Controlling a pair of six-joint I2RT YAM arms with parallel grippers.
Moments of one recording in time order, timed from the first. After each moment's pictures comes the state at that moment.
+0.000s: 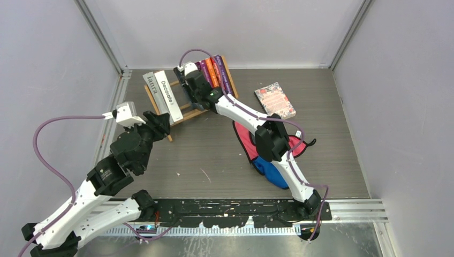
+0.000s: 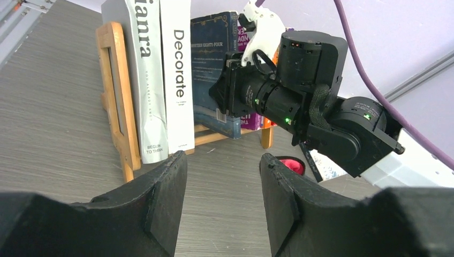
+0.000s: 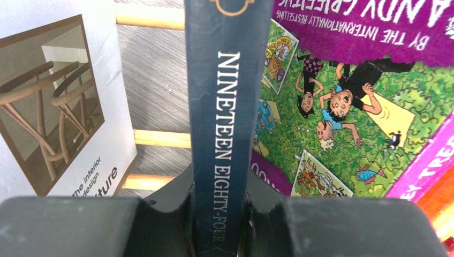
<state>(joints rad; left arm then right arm) -0.85 0.63 0.92 -0.39 -0.81 -0.53 0.81 2.38 2.22 -0.35 0.27 0.07</state>
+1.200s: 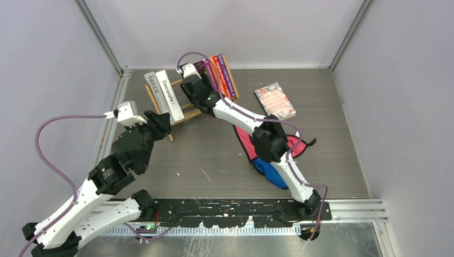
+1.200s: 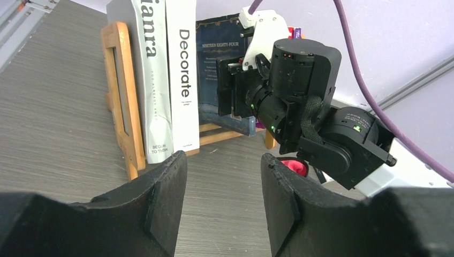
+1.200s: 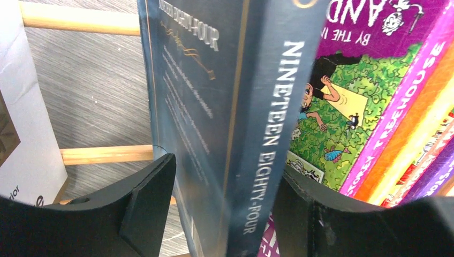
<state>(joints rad) -0.84 0.65 0.91 -0.39 -0.81 -0.52 0.83 2.38 2.18 -0.28 0.56 -0.06</state>
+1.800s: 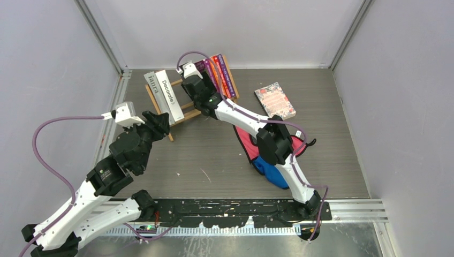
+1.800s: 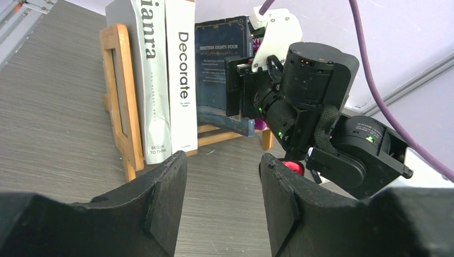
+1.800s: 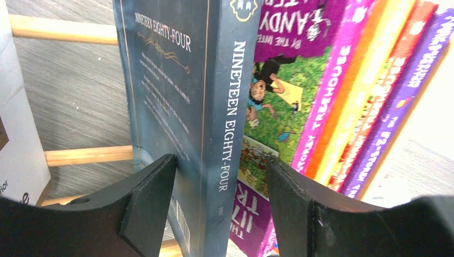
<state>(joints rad) -0.84 0.63 0.91 -0.39 -0.81 -0.53 0.85 2.30 2.07 -0.20 0.64 -0.11</state>
